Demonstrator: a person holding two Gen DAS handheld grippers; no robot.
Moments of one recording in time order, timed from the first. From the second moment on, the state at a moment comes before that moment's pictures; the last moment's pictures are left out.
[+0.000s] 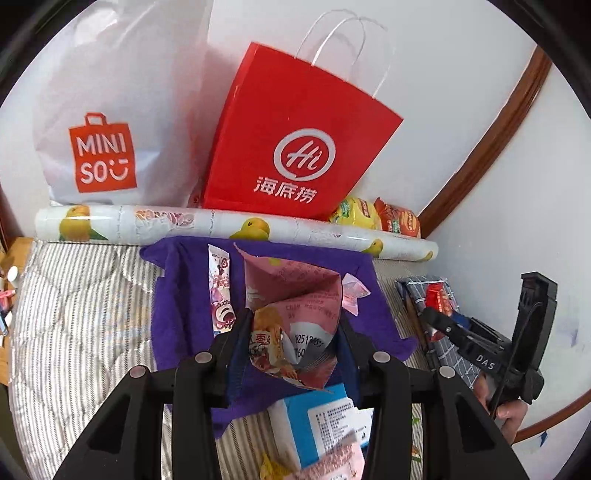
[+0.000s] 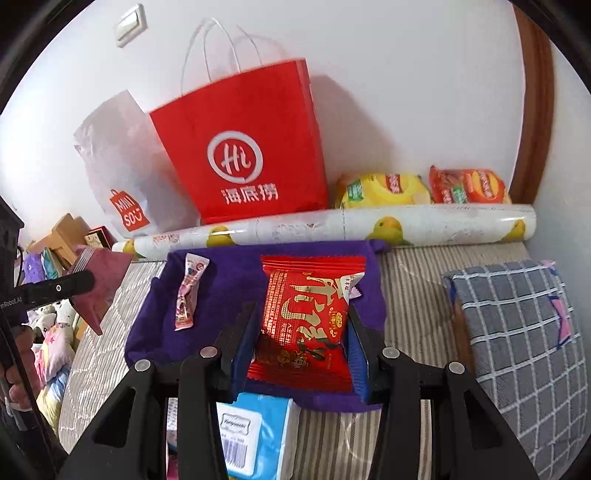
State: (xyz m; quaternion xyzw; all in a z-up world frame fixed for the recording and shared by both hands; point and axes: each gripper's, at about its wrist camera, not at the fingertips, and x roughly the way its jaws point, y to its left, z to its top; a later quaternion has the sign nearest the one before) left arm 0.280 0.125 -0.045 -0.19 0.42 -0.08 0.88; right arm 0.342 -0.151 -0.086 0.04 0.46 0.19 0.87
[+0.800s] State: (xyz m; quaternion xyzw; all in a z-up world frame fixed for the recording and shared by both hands) left arm 0.331 0.126 -0.130 -0.19 0.49 -0.08 0.84; right arm 0.384 -0.132 -0.179 0.02 0.52 0.21 0.83
